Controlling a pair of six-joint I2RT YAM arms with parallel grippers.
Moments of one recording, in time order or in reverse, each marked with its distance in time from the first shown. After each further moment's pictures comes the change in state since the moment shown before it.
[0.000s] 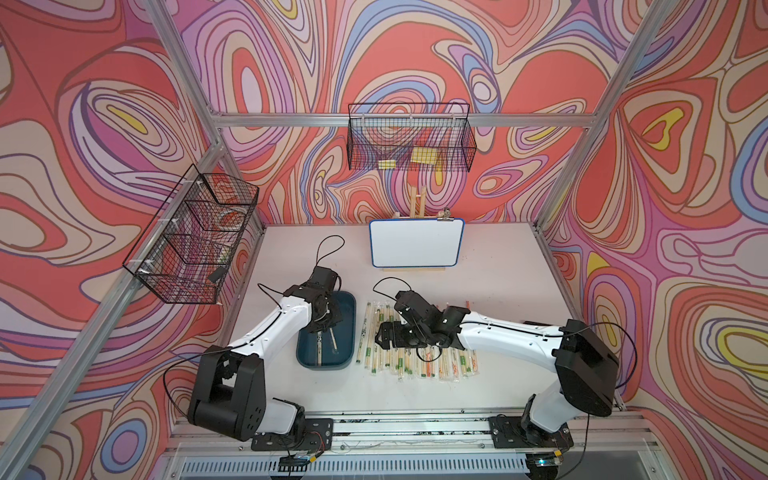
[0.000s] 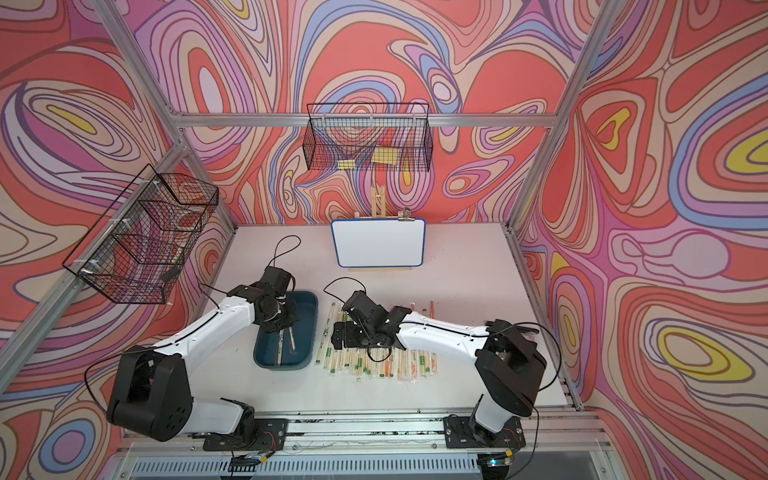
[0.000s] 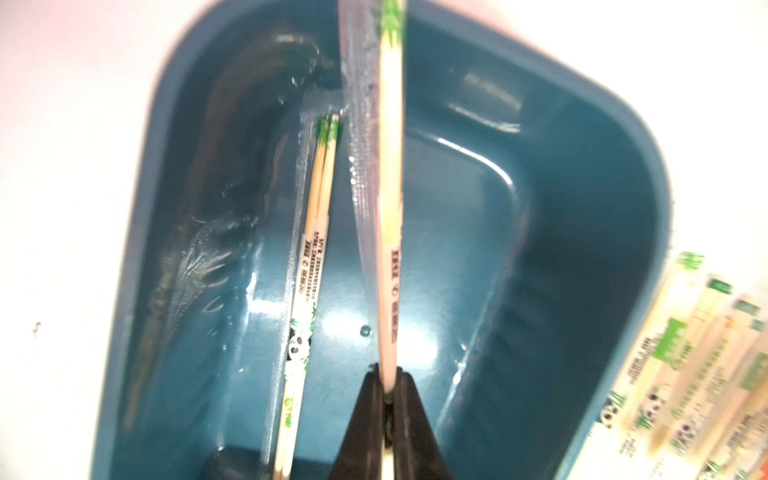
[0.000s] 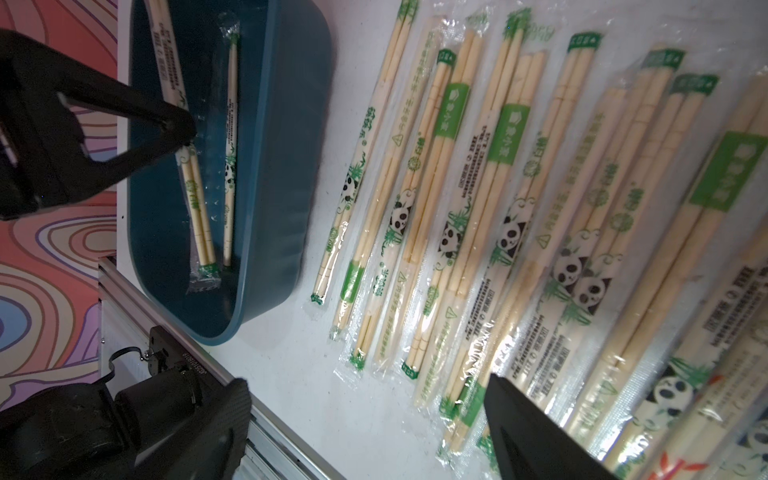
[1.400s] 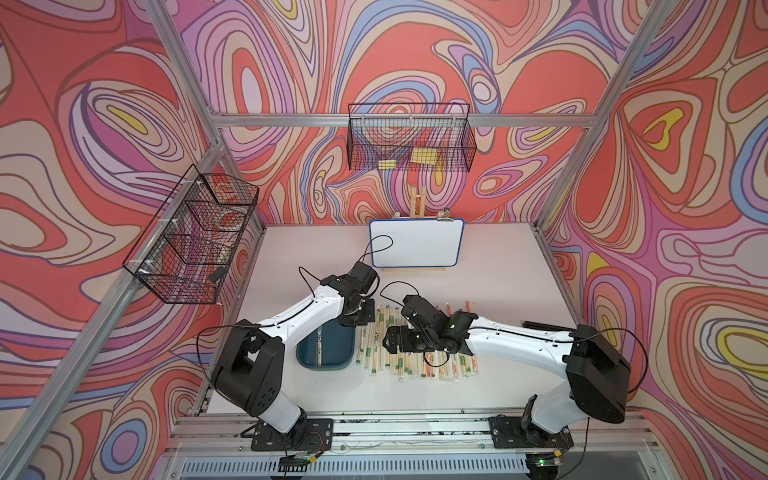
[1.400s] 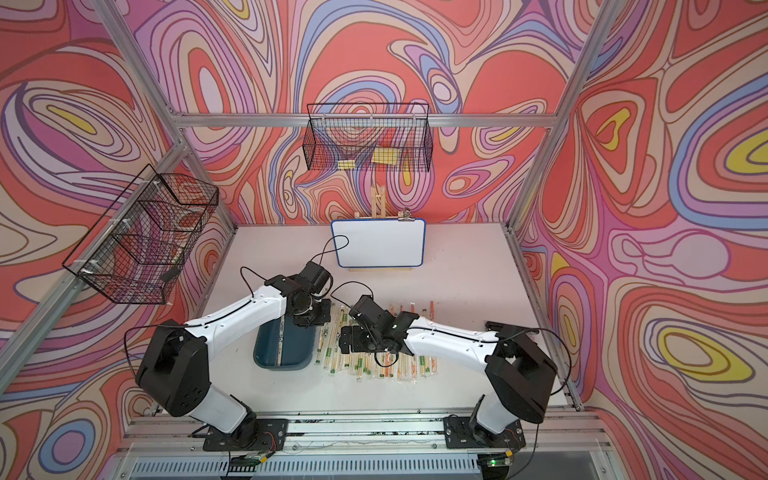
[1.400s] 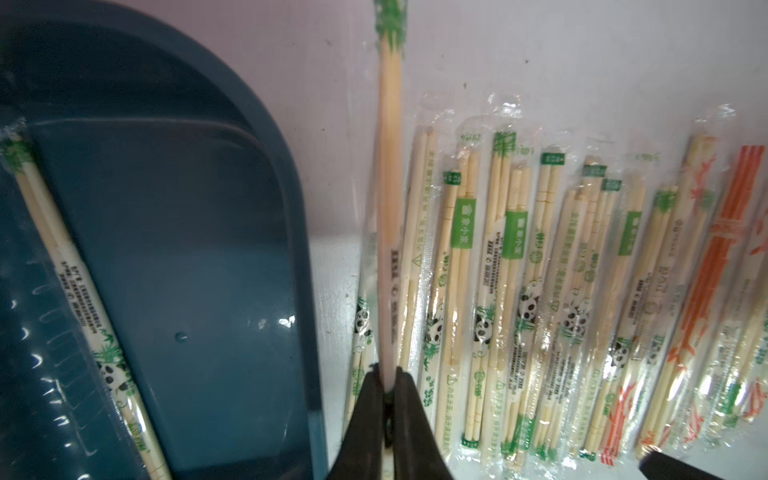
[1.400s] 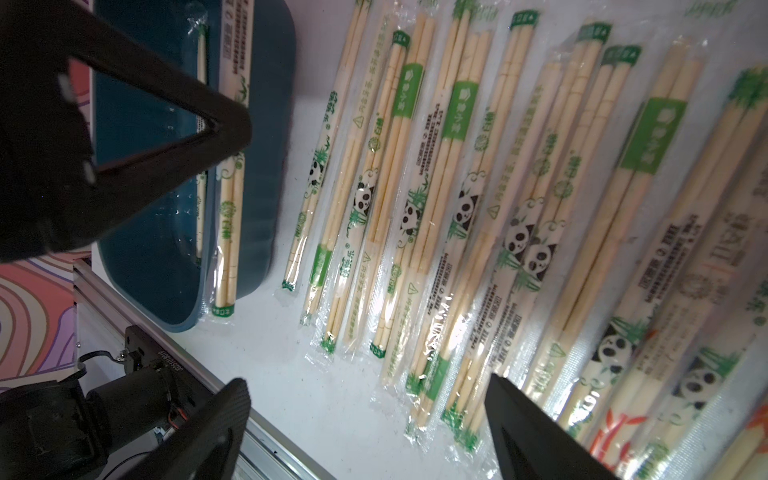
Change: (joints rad) left arm -0.271 0.188 0.158 -0.020 0.060 0.044; right arm 0.000 -0.064 -0.082 0.000 0.034 0.004
